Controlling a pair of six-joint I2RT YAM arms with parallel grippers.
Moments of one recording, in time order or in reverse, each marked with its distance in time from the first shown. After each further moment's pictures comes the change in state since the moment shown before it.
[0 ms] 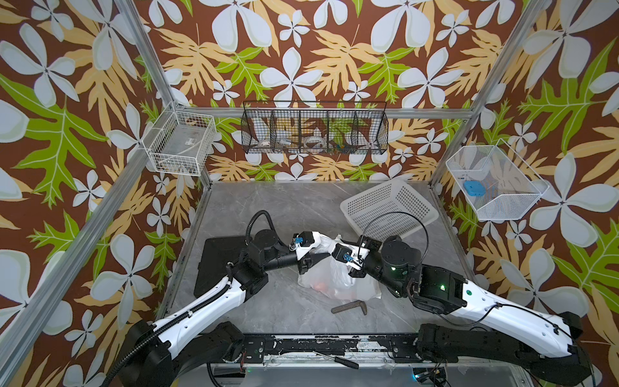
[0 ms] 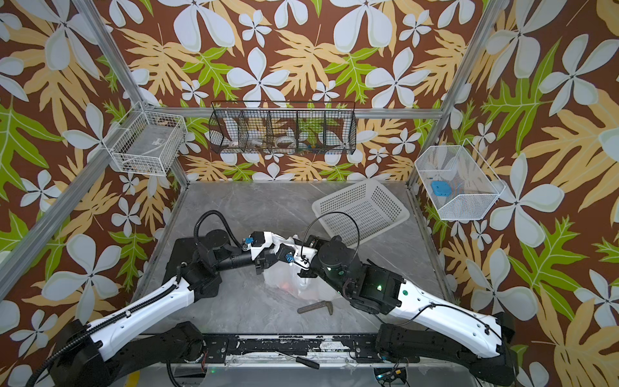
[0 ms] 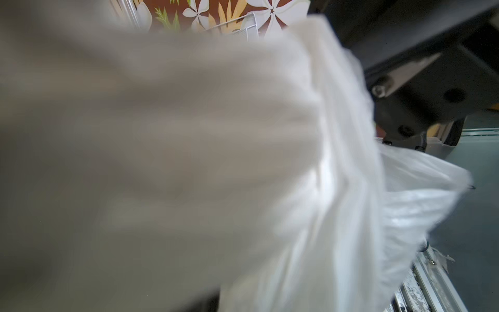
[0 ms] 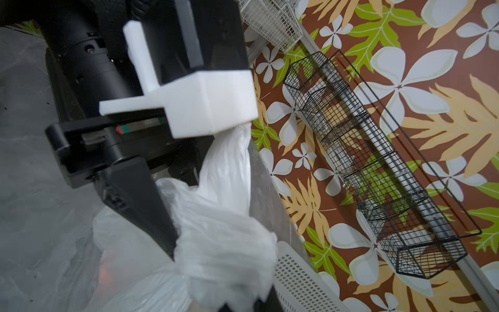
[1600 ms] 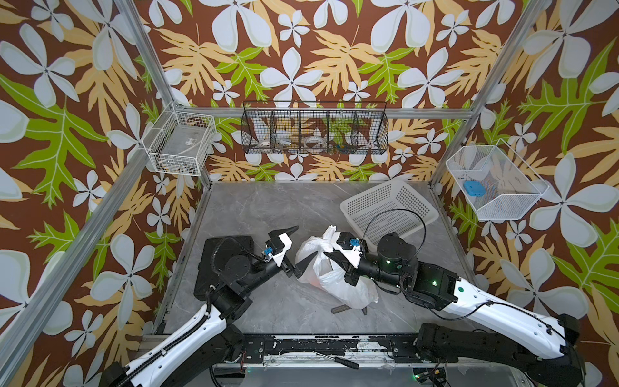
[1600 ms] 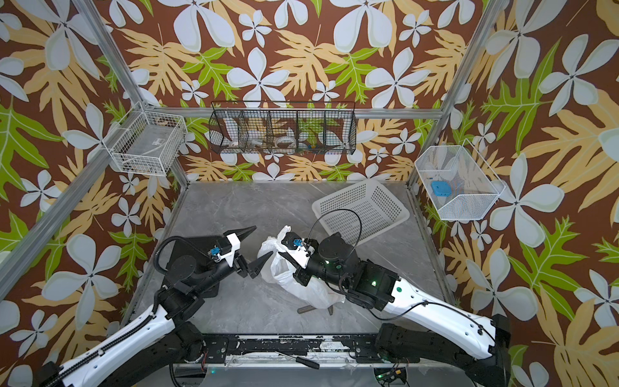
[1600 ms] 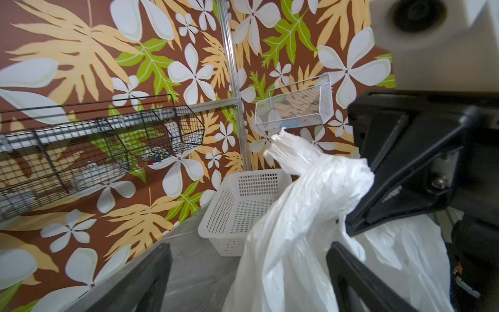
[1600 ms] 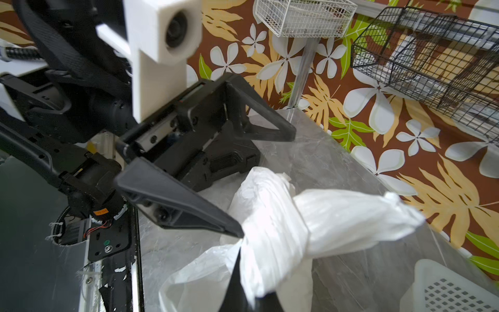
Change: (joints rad) left arm -0.001 -0.374 -0.206 0.115 -0.364 -0.109; right arm -0.077 0.015 -0.072 0.125 -0.375 0.427
